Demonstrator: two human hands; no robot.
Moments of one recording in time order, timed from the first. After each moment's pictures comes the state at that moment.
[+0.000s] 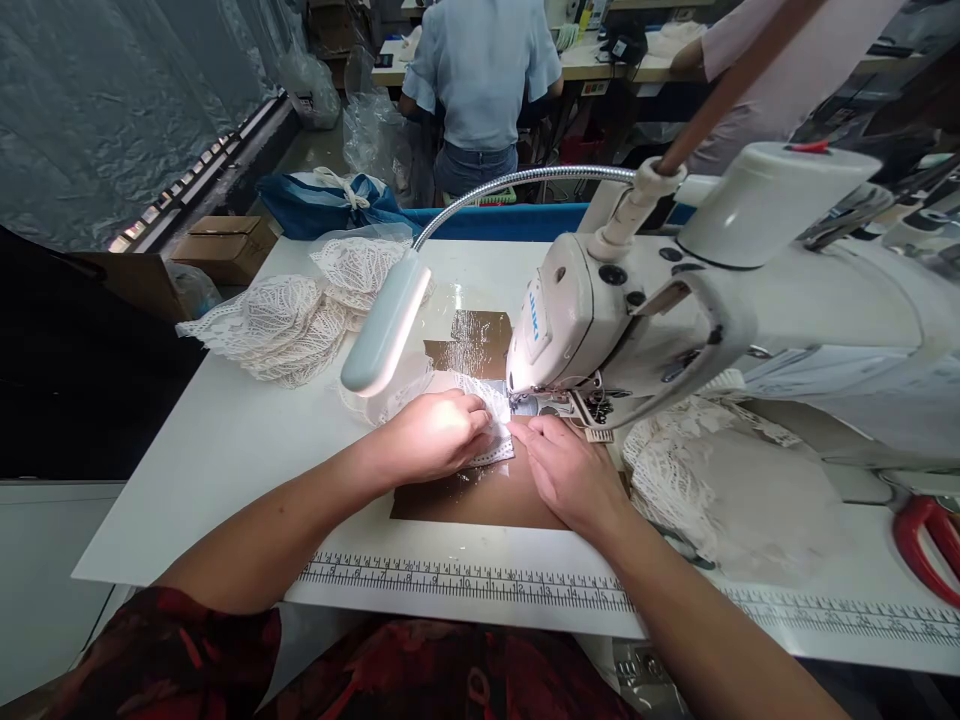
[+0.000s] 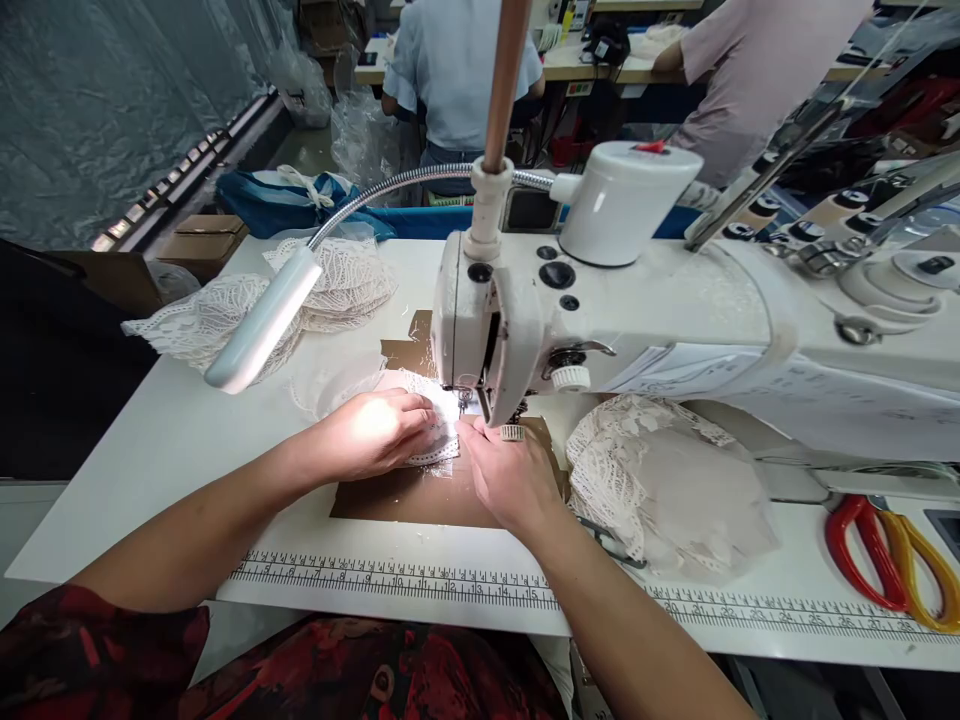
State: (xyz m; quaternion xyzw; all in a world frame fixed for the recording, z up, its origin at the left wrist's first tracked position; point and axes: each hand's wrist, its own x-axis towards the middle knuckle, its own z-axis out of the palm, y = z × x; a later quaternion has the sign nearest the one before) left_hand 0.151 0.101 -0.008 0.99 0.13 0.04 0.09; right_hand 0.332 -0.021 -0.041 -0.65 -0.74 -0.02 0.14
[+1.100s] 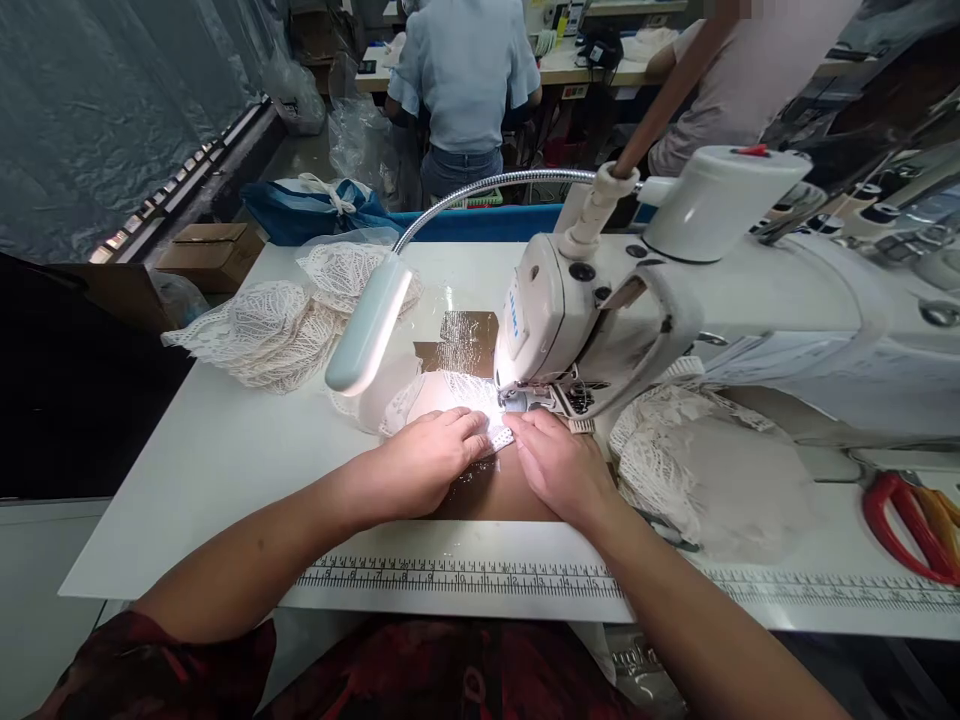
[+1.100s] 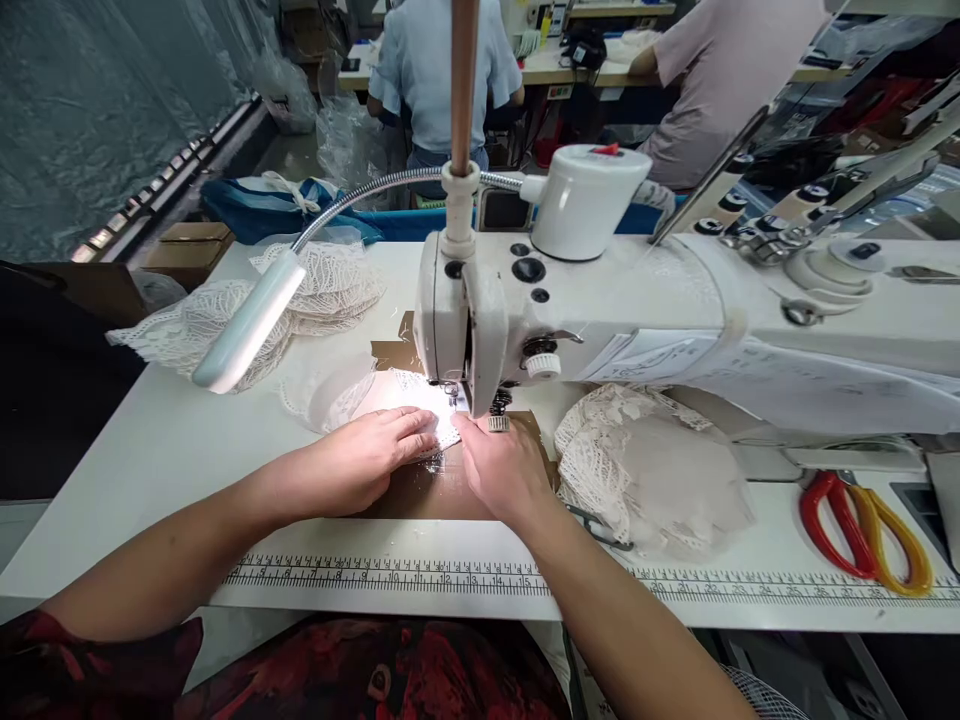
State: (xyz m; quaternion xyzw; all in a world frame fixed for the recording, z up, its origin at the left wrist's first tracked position) left_hand 0.143 0.083 -0.011 0.99 0.08 0.01 0.14; right_hand 0.330 -0.022 -0.038 -0.69 -0.71 0.01 0.13
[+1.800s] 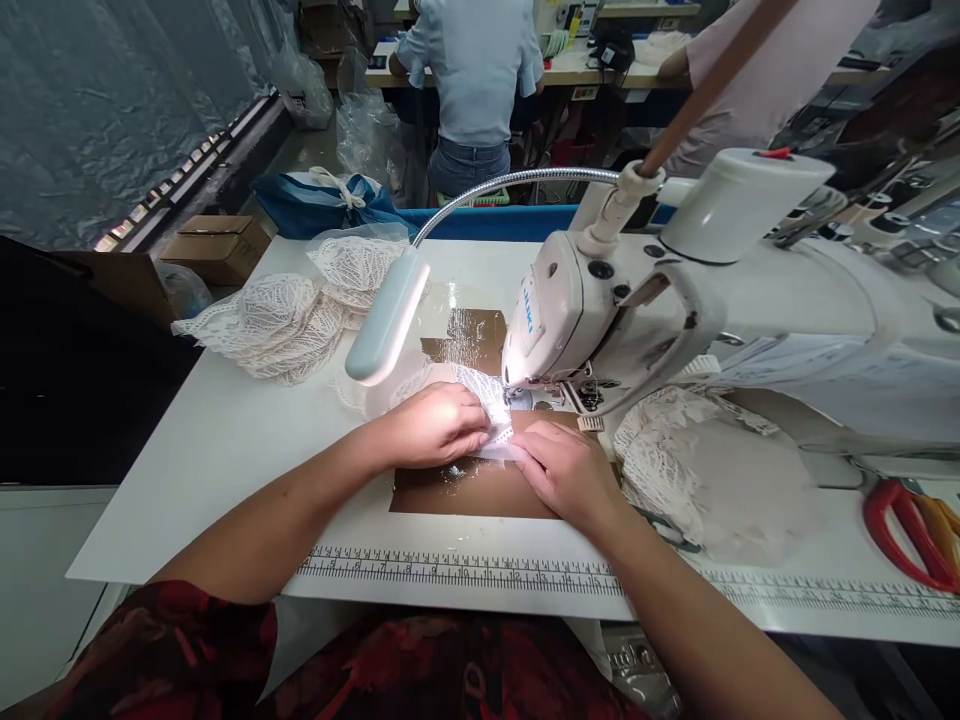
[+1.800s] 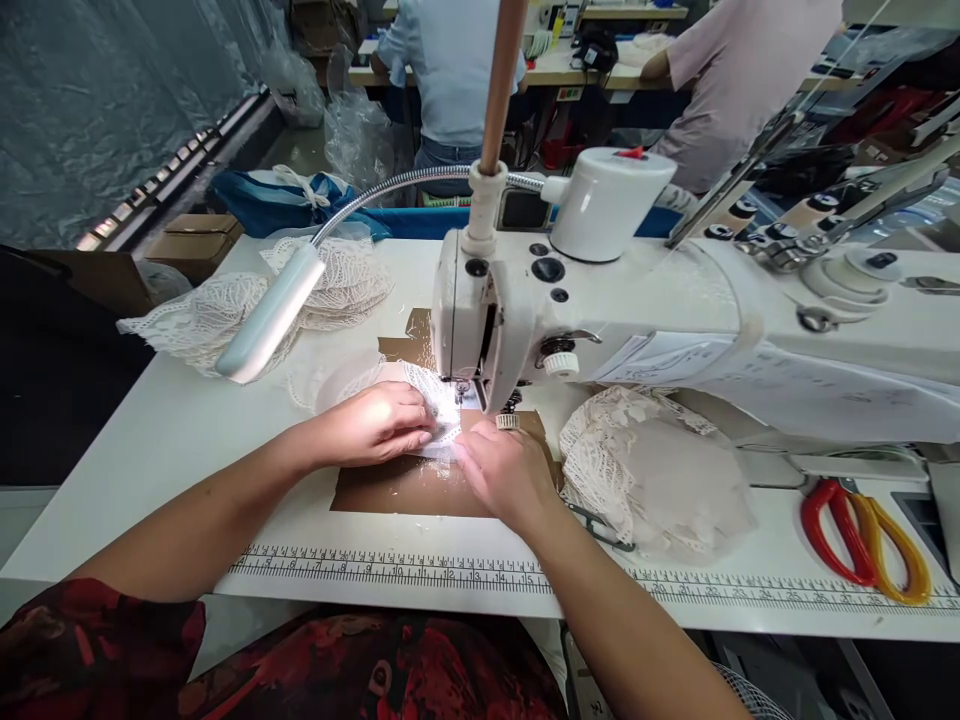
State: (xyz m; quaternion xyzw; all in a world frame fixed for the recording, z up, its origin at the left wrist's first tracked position) left_hand 0.149 0.112 -0.011 0.97 0.07 0.06 0.22; right_hand 0.333 -0.027 -0.046 -0.63 -0.75 0.00 0.21
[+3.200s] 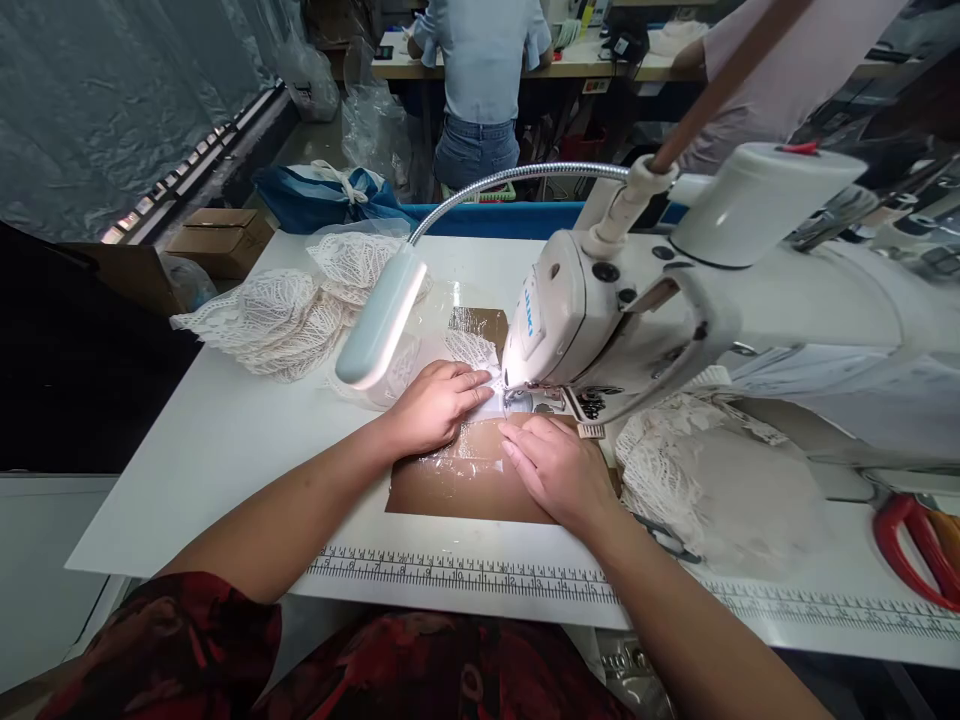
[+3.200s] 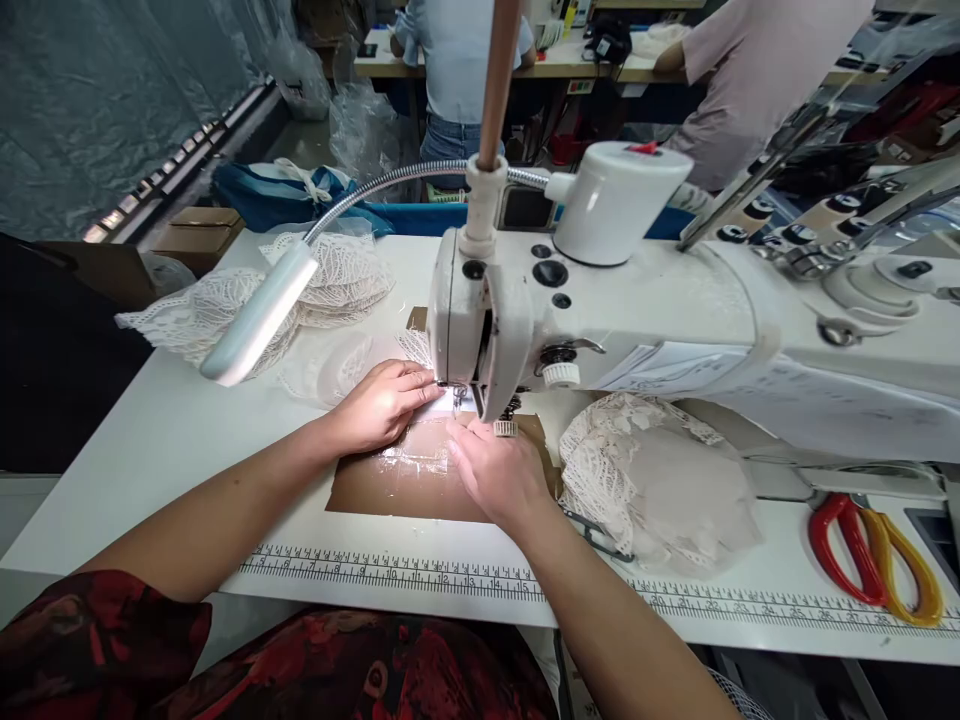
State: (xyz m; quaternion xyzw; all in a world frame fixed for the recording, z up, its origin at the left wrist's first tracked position) left_hand 0.157 0.126 -0.052 0.97 0.14 0.16 0.10; right_hand 0.330 -0.021 -0.048 -0.64 -0.75 -0.02 0.17
